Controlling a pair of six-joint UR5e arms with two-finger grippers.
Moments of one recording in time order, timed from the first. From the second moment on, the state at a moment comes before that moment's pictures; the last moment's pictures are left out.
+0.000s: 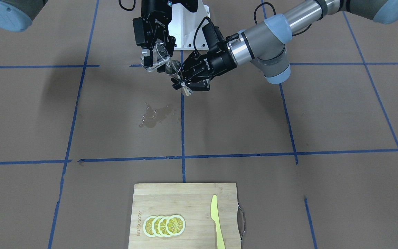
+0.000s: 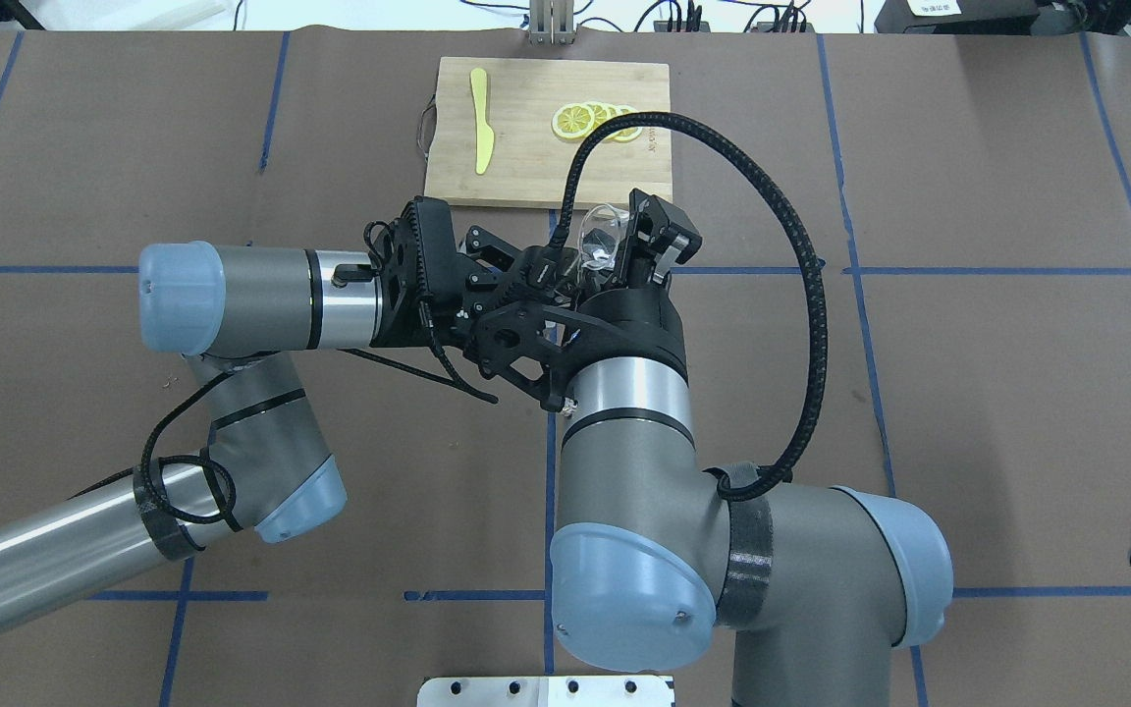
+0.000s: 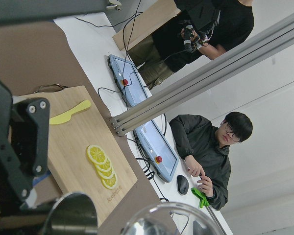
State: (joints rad) left arm -0.57 -2.17 -1.50 -2.96 -1.89 -0.17; right arm 0.21 -0.90 2.06 -1.85 0.55 0.35
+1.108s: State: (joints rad) left arm -0.57 -2.17 -1.50 -2.96 -1.89 -0.17; right arm 0.21 -0.89 2.06 -1.84 0.55 0.32
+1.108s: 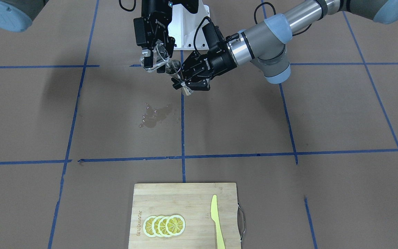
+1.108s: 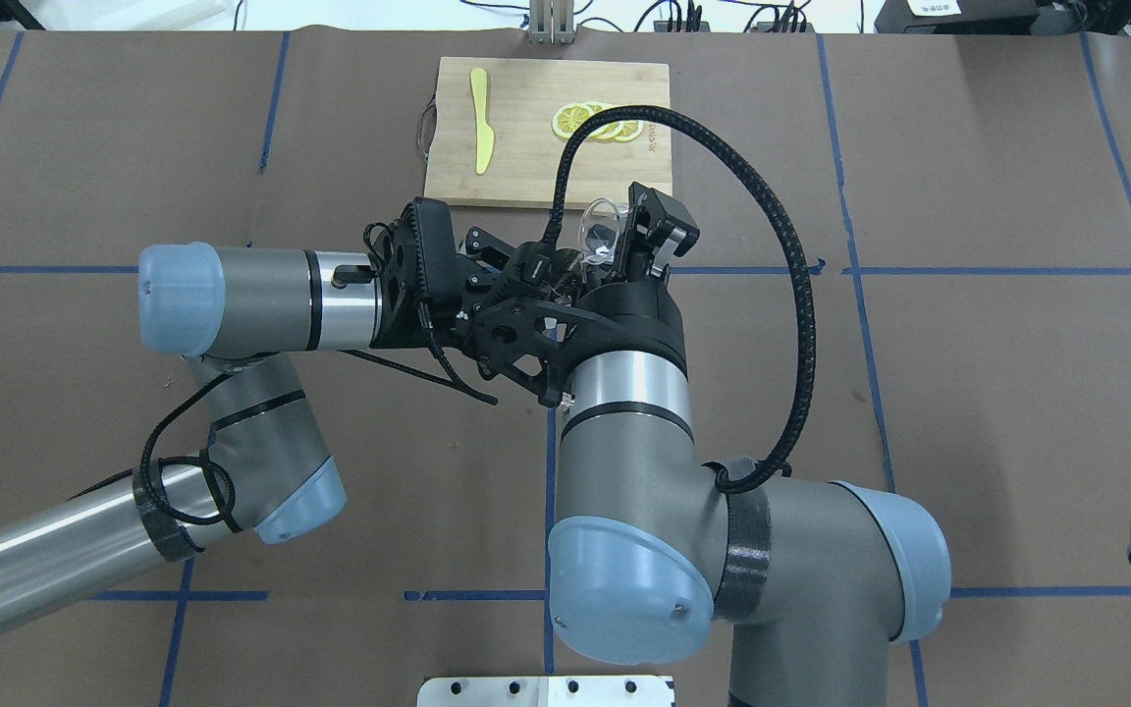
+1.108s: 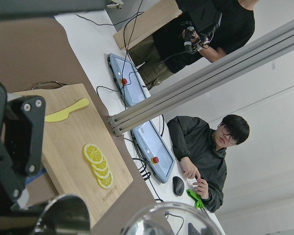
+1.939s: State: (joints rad) left arm -0.56 -2.17 -1.50 -2.96 -1.89 -0.17; right arm 0.21 -0.89 2.05 -1.85 0.53 0.29
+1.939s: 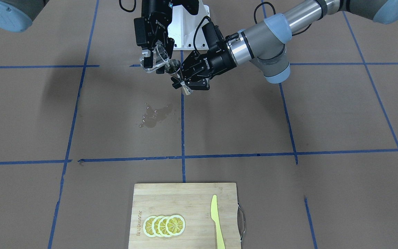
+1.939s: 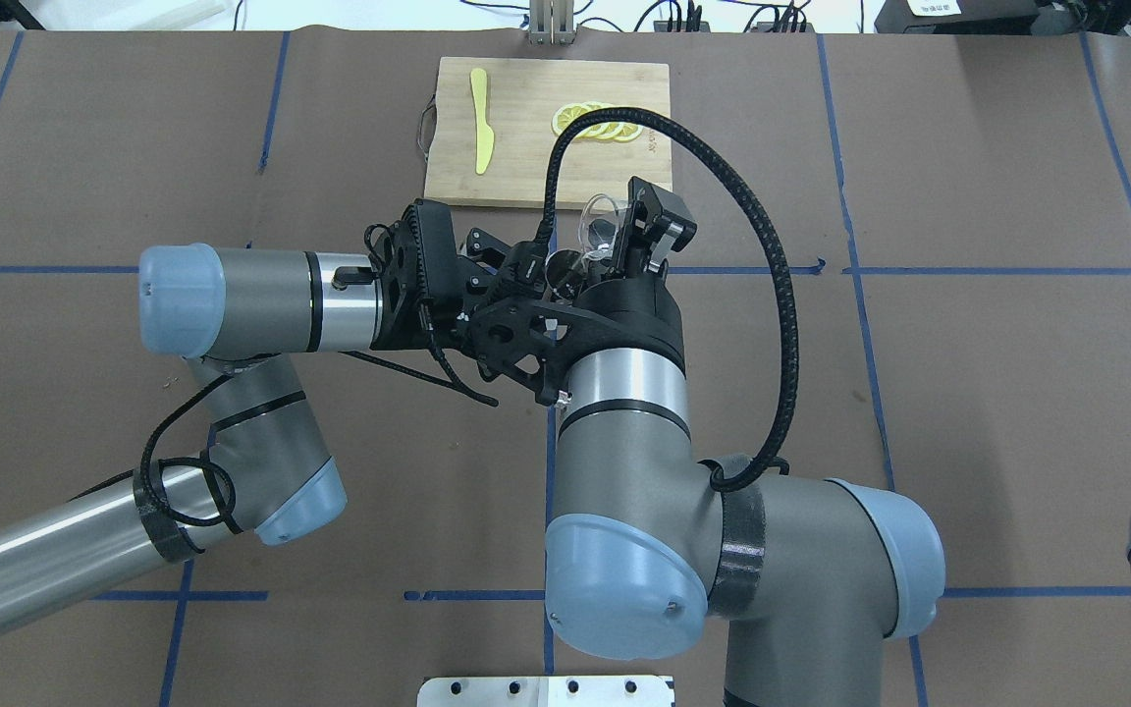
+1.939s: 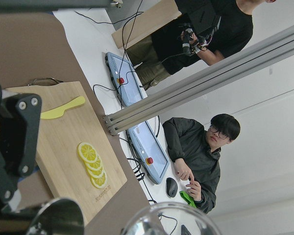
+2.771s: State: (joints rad) left arm -0.56 -2.17 -1.50 -2.96 -1.89 -0.17; right arm 0.21 -0.88 2.04 -1.86 0.49 0.16
